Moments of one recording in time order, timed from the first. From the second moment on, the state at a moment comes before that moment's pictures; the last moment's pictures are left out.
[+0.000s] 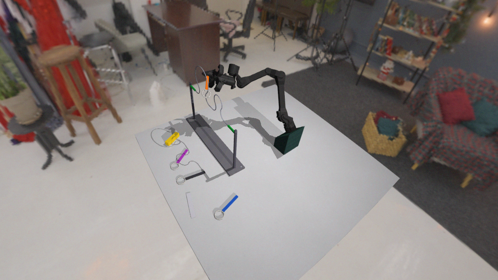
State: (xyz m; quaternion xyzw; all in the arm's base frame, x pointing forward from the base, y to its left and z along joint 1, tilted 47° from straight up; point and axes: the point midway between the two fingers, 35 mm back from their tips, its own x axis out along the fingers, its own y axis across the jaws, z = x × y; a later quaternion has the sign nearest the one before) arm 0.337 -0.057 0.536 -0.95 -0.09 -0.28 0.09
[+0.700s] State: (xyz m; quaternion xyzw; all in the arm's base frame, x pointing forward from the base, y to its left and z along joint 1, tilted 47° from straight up) arm 0.343 -0.118 0.513 -0.91 -0.04 -0.28 0.29
